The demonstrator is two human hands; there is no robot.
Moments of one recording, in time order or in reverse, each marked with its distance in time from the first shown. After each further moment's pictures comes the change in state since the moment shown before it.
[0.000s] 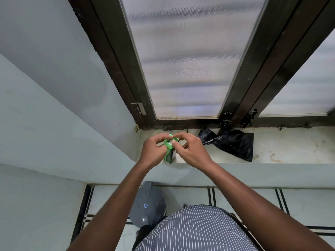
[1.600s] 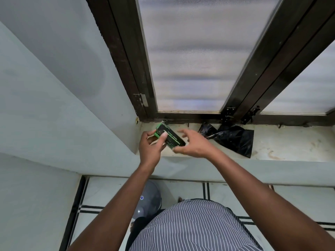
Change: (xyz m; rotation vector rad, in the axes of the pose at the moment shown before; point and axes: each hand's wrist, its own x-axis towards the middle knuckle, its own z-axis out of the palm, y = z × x) left_hand -0.009 -0.037 0.017 -0.524 0.310 -0.168; right_hand 0.016 -0.005 -0.014 -0.259 -0.370 0.226
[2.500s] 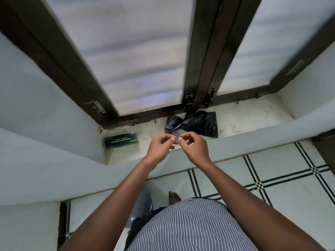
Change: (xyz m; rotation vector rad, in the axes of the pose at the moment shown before) left_hand -0.030 -0.012 0.102 0.446 -0.629 -0.088; right_hand -0.065 0.098 0.026 0.479 0.688 0.185
